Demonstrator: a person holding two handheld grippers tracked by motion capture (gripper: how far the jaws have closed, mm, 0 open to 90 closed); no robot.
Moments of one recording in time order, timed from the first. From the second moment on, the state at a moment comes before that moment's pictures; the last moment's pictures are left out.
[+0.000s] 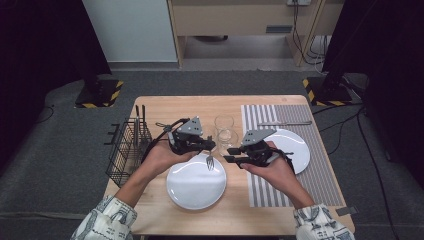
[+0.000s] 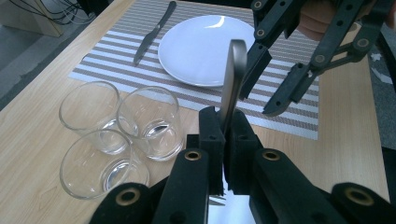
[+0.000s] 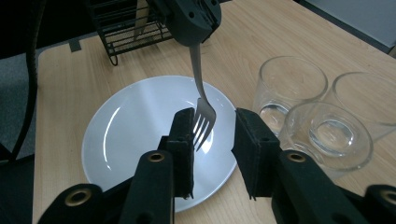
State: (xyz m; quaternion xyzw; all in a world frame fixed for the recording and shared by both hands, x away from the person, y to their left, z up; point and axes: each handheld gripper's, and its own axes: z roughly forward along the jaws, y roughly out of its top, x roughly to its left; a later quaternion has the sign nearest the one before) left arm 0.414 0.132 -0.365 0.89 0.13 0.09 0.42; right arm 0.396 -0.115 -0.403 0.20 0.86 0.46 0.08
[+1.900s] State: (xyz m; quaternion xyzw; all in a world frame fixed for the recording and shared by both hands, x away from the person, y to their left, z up) left arm 0.403 0.156 -0.392 0.86 0.19 0.10 0.46; right arm 0.422 -0.076 -0.419 0.15 0.89 0.43 0.08
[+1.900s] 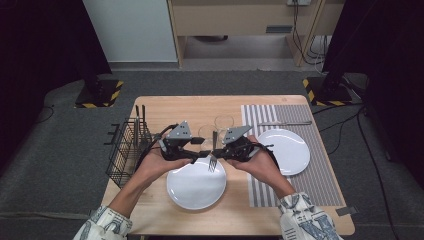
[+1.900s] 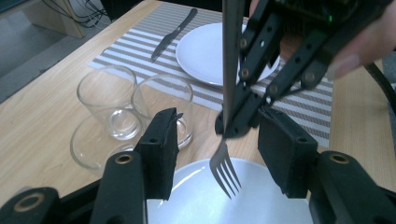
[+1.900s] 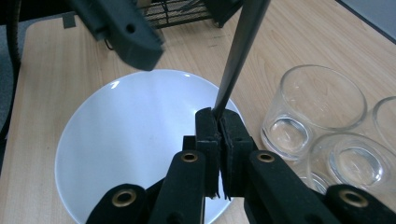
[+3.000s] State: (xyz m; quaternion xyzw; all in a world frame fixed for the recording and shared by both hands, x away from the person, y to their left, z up) left arm 0.393 0.151 -0.446 0.85 0.24 0.13 0.46; right arm 0.416 -0.070 -0.408 0.15 0.88 0.43 0.10
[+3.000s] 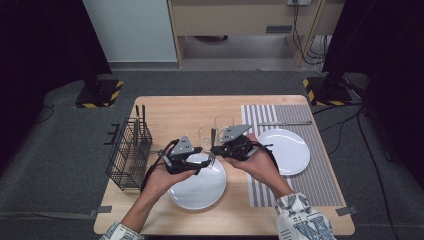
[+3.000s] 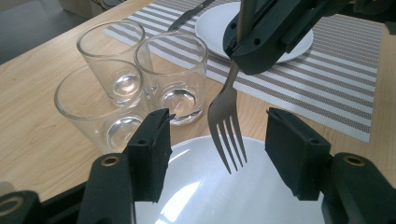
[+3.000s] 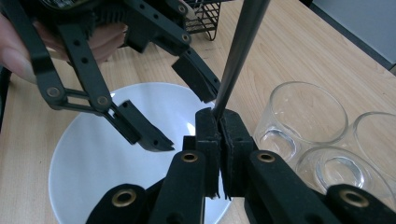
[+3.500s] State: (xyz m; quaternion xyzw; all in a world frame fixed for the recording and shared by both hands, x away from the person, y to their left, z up) left arm 0.394 0.144 -0.456 0.85 0.24 0.13 0.46; right arm 0.412 -0.065 -0.404 0.14 0.88 0.44 0.10
